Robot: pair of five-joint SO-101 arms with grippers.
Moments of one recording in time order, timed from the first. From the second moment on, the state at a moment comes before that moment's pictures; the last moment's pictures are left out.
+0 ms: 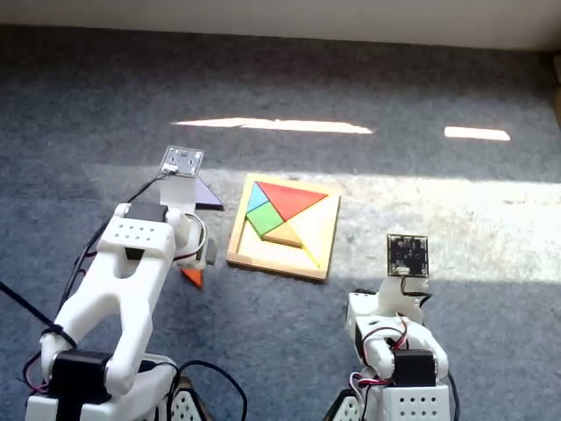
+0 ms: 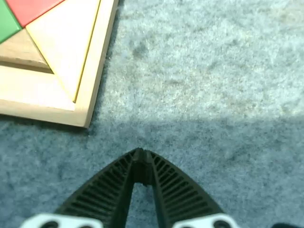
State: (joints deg) left arm -0.3 -16.5 47.9 57.3 3.6; right arm -6.7 -104.5 95.9 69.1 -1.4
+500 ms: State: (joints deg) left arm -0.8 2.5 35.2 62.5 3.5; right arm -6.7 -104.5 95.9 69.1 -1.4
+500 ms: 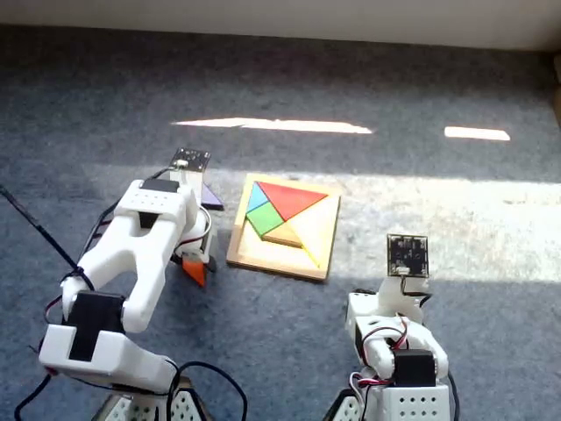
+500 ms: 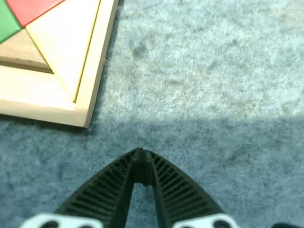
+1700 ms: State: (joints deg) left arm 12.1 -13.1 34.7 64.1 -24.2; right arm -6.7 -104.5 95.9 69.1 -1.4
